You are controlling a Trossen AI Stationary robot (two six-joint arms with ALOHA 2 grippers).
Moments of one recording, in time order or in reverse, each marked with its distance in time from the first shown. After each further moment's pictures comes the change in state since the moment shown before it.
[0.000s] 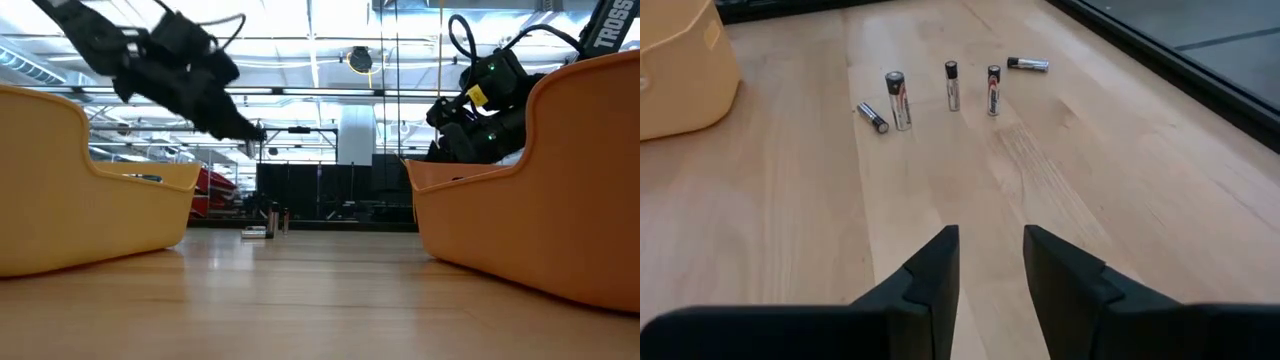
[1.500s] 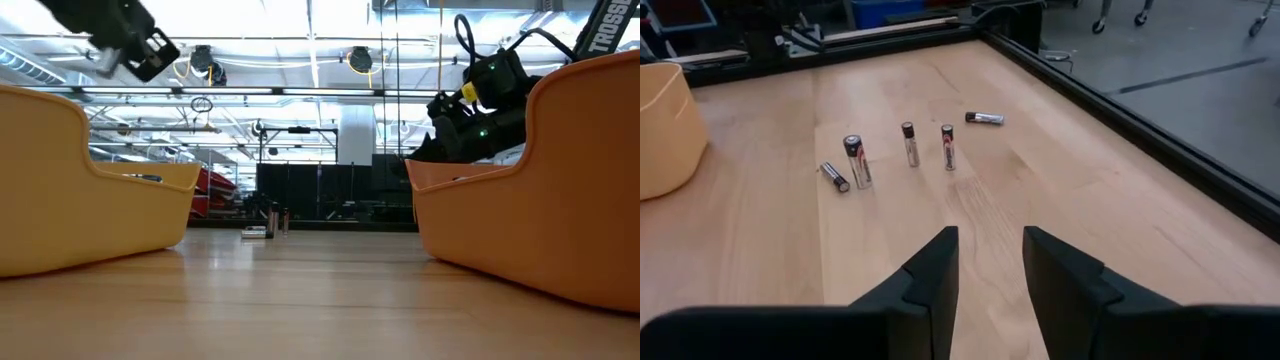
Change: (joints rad) left arm -0.784 -0.205 0.228 -0.717 -0.234 -0.411; right arm -0.082 0.005 0.000 0.113 -0.016 0.006
